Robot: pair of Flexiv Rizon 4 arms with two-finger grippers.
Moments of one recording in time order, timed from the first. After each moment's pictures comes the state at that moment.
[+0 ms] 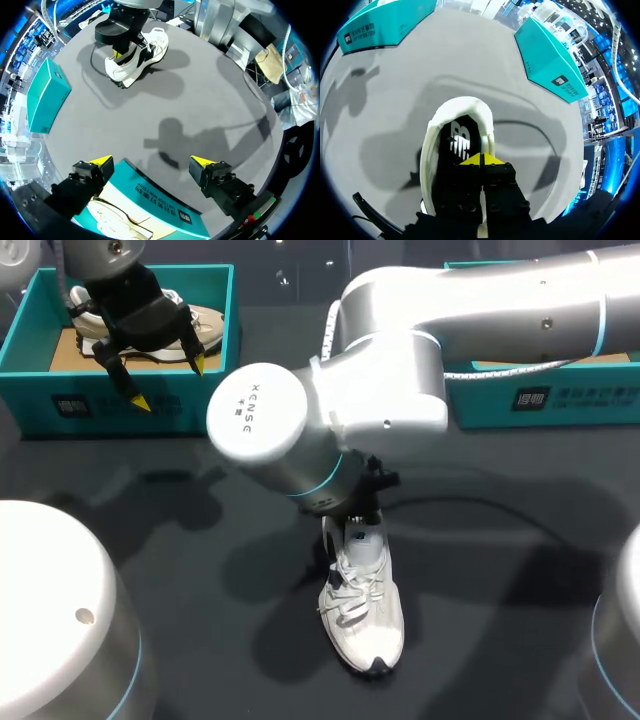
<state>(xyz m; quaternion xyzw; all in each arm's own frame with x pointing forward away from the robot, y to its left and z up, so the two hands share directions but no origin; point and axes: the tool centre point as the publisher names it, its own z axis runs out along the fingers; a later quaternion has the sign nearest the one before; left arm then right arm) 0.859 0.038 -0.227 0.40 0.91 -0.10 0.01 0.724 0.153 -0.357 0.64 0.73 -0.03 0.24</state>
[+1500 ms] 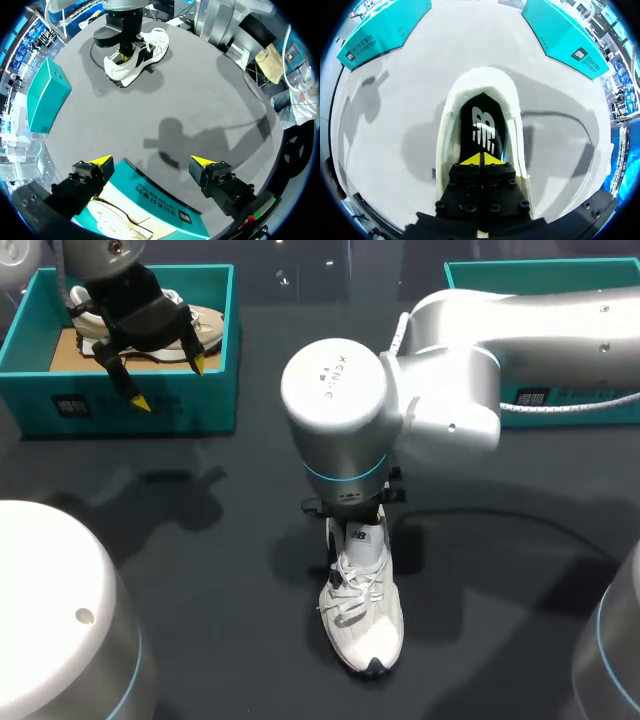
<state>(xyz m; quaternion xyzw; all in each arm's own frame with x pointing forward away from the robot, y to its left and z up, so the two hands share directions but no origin) 0.859 0.038 -0.227 0.40 0.91 -0.10 0.01 0.712 0.173 -0.375 0.69 0.71 0.05 0.12</state>
